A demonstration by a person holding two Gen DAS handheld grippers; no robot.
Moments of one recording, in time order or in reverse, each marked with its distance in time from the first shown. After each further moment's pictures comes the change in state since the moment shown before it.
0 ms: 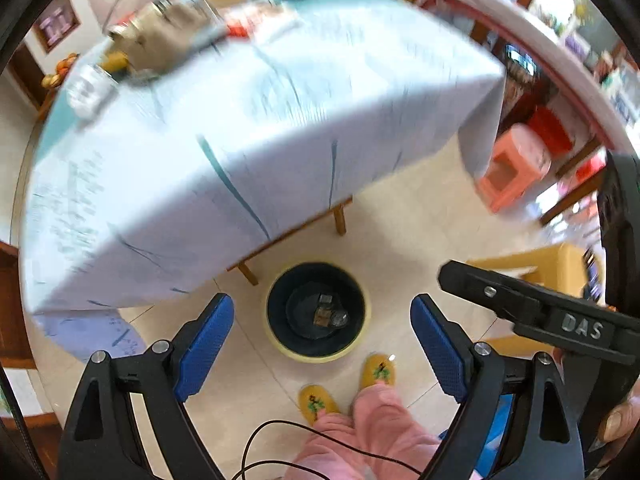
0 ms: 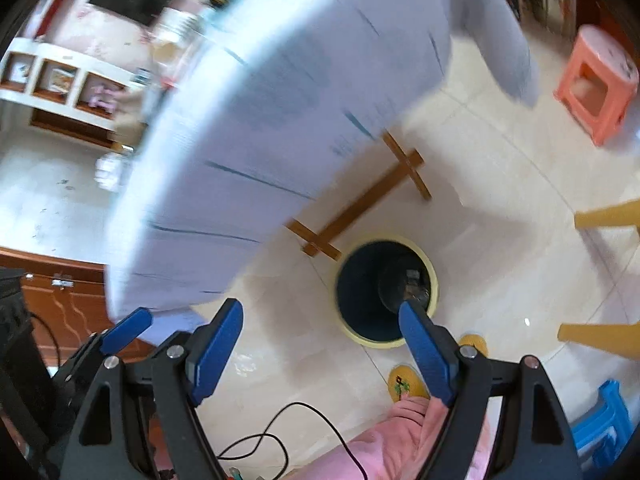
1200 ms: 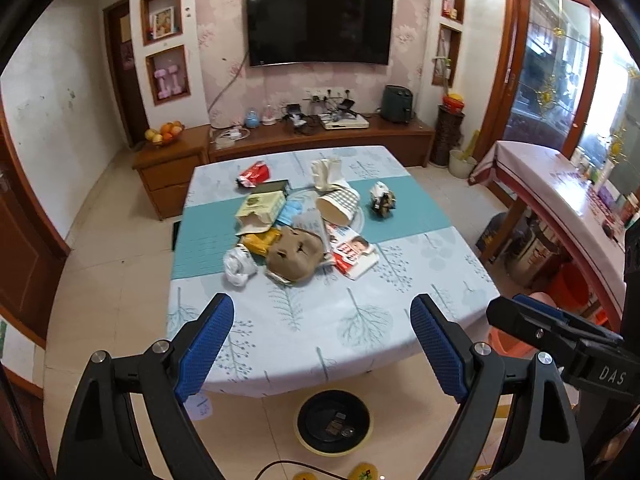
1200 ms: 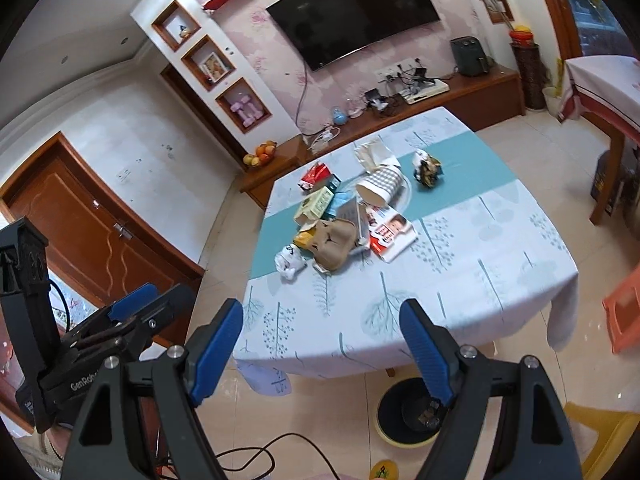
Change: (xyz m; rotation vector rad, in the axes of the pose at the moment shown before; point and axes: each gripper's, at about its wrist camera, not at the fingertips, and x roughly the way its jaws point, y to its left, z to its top) left arm -0.251 0.034 0.081 -0.233 -0.438 0.189; right arm -0.161 0.168 0.095 -0.466 -0.225 0.204
